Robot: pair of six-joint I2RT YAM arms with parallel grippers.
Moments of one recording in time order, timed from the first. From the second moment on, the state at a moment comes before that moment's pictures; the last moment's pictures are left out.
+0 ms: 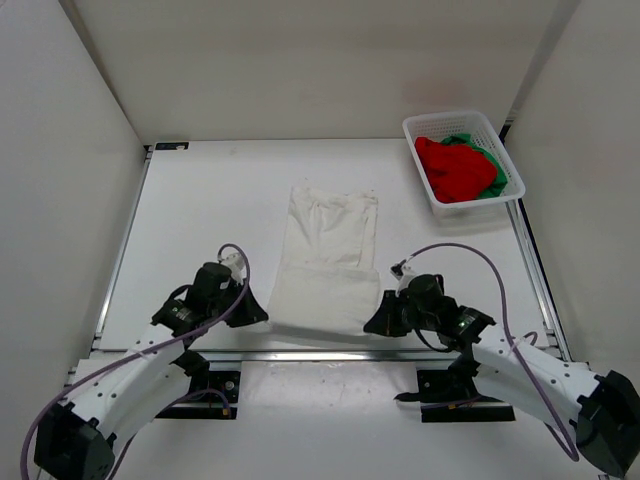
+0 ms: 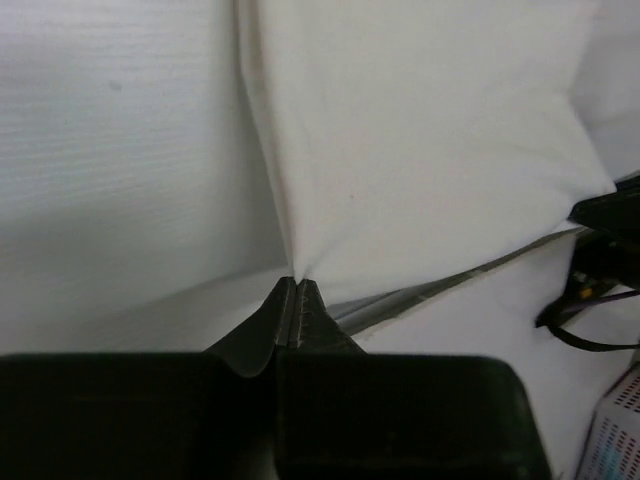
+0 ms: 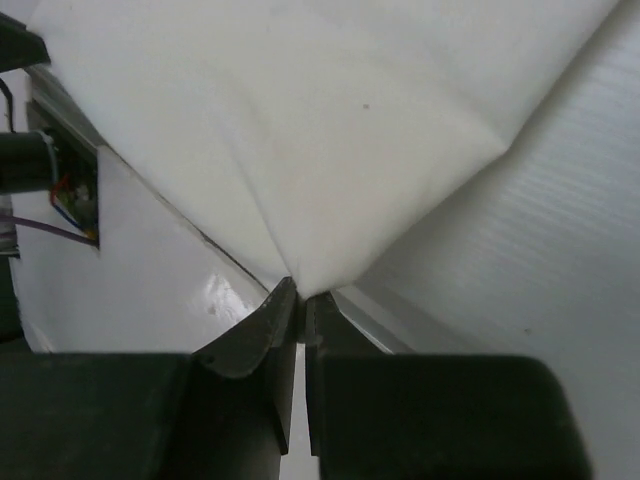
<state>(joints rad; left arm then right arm) -0.50 0.74 0.36 -0.48 0.24 -0.64 0.73 0.78 0.24 -0.16 -0.30 0.74</state>
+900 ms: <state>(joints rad) -0.25 1.98 1.51 -0.19 0.17 -0.71 0.12 2.07 1.57 -0.21 -0.65 0.52</state>
